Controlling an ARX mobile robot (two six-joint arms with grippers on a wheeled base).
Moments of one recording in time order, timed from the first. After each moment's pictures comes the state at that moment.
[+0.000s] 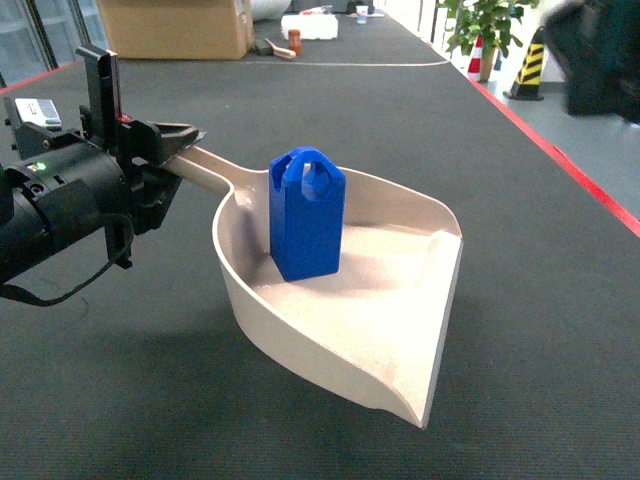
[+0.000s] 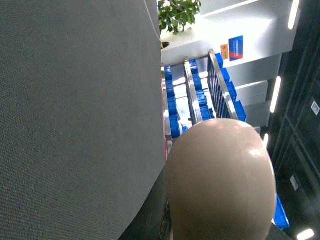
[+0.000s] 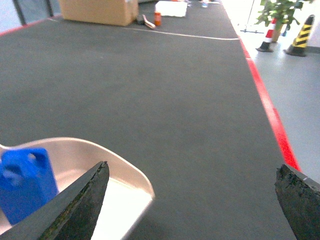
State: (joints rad) left arm -0.14 2.03 0.79 1.28 0.25 -1.29; right arm 0.35 1.26 0.60 0.55 0.20 -0.02
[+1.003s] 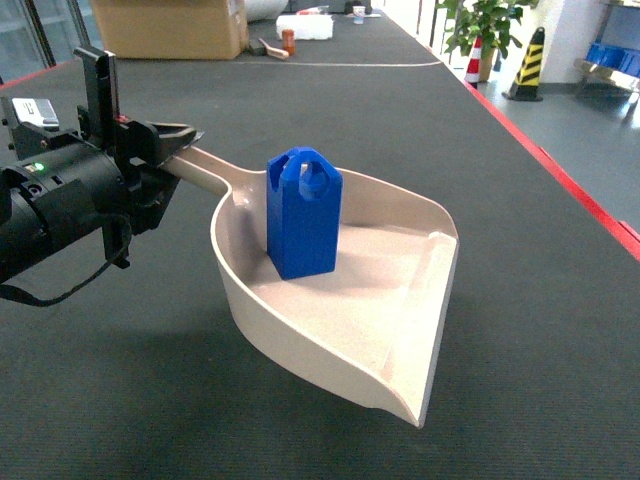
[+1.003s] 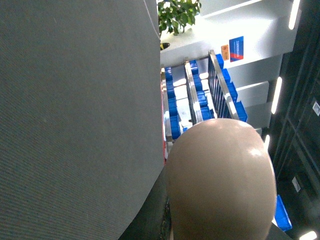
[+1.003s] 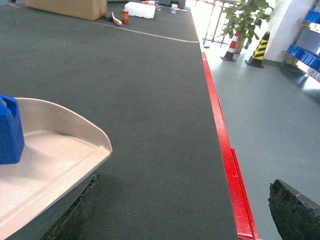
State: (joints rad) left arm -0.14 2.03 0.79 1.28 0.25 -1.28; right arm 0.35 0.74 0.34 0.27 0.32 -0.10
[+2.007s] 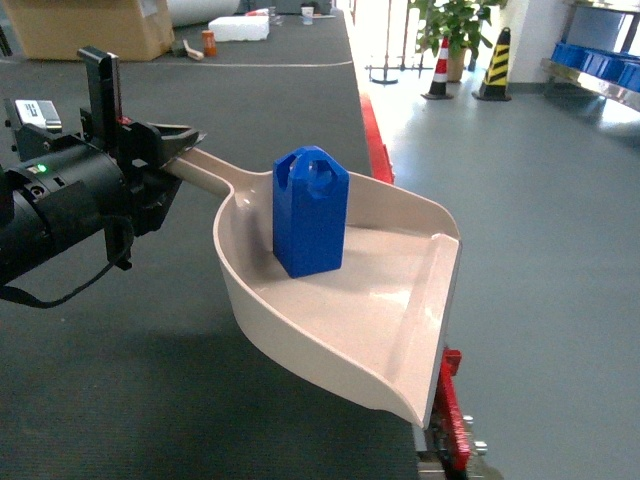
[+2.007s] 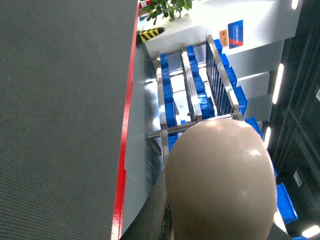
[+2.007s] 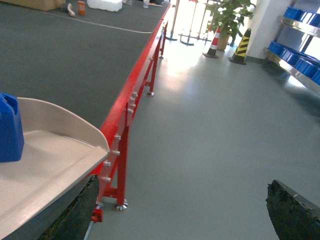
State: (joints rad) left arm -0.14 2.03 0.79 1.28 0.25 -1.28; right arm 0.35 0.74 0.34 0.27 0.32 -0.10
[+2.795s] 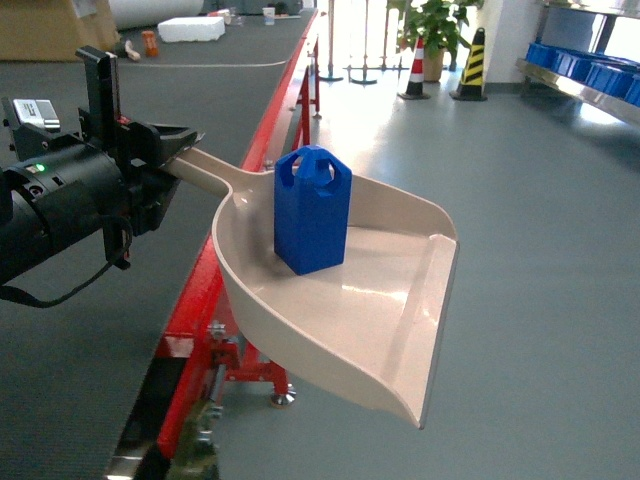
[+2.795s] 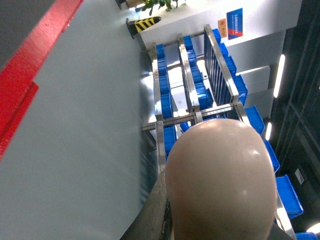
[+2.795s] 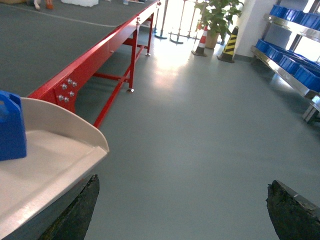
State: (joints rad) left arm -0.14 2.03 0.79 1.28 0.25 -1.28; right arm 0.35 0.74 0.34 0.26 0.32 -0.10
